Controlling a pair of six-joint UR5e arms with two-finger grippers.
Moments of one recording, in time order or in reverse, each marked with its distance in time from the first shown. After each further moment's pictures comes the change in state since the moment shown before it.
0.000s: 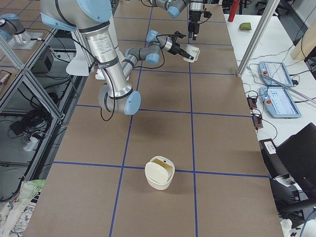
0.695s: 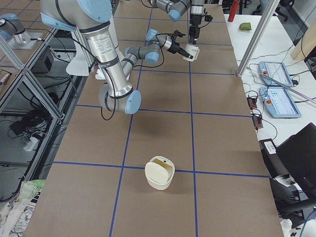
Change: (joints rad) left arm 0.022 -0.033 0.076 -0.069 0.000 -0.012; right arm -0.008 0.008 0.000 -0.007 -0.009 0.009
